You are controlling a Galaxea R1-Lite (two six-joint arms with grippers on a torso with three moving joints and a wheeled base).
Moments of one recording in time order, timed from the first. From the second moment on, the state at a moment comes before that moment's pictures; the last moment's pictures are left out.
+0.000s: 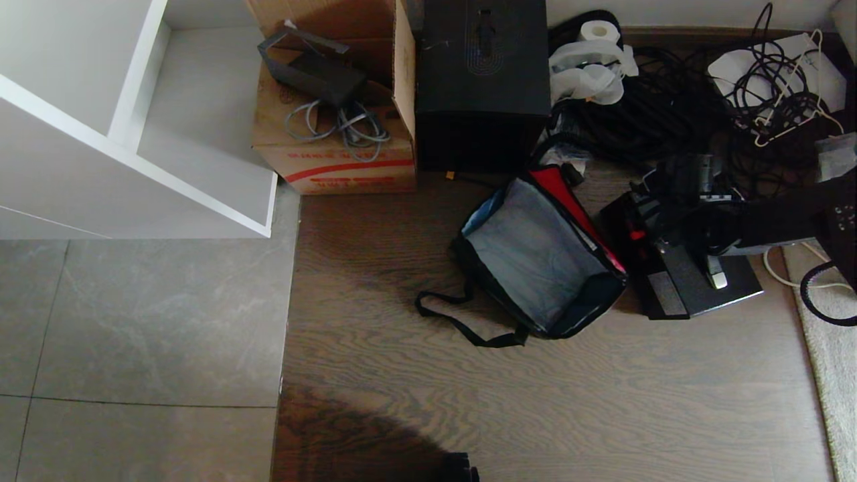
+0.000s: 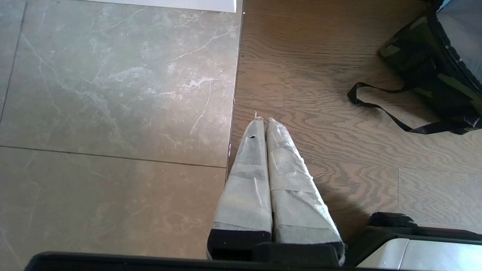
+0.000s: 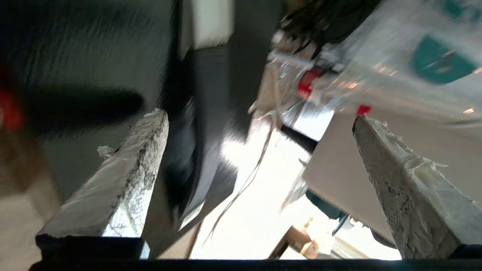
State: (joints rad) left arm 0.00 0.00 0.00 -0.03 0.01 -0.04; right arm -0.01 2.28 -1.65 -0.33 -0.85 -0.72
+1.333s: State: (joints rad) left arm 0.00 0.00 0.00 -0.03 0.01 -0.04; right arm -0.19 2.43 -1.93 -0.32 -0.85 -0.76
